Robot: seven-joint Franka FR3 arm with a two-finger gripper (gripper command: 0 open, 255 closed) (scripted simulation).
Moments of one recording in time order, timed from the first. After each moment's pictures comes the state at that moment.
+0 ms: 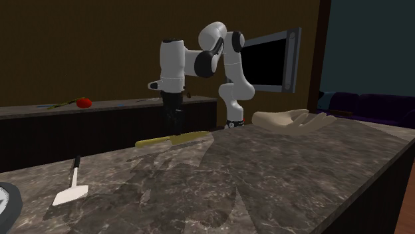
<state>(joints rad) -0.11 0.29 0.11 -1.84 -0.16 2.05 0.53</state>
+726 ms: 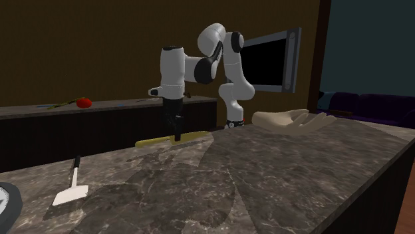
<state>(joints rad) -0.11 0.31 0.11 -1.87 -0.17 2.11 0.54</state>
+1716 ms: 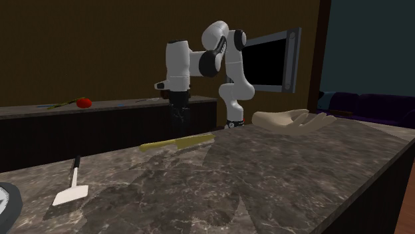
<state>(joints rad) -0.13 0.20 0.14 -1.97 -0.06 2.16 0.47</state>
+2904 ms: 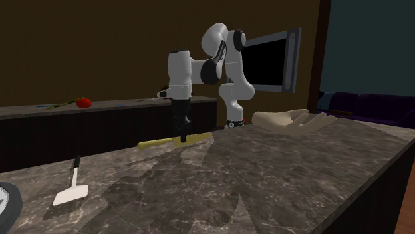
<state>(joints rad) -0.14 0.22 0.14 -2.04 -0.03 2.26 0.46</state>
